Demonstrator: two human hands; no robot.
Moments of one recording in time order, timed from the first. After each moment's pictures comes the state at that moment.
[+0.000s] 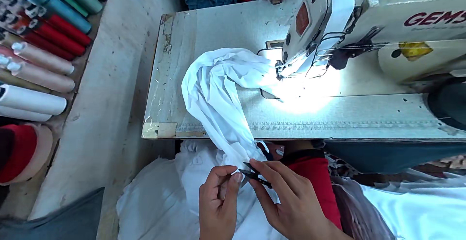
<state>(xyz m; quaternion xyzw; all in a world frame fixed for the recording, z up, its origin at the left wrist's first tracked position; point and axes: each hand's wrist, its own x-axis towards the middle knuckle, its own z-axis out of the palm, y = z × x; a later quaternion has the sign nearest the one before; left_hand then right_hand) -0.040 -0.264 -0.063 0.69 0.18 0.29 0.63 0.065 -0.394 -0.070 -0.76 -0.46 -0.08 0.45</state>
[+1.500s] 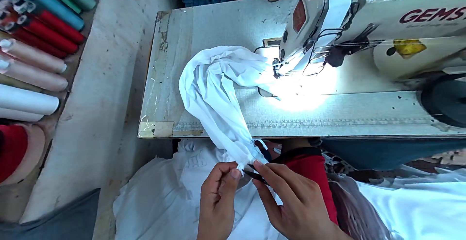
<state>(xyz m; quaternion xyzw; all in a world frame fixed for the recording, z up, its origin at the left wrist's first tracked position) -0.037 -0.264 -0.066 0.63 0.17 0.25 0.72 0.063 -0.403 -0.069 -0.78 -0.46 -0.13 0.41</state>
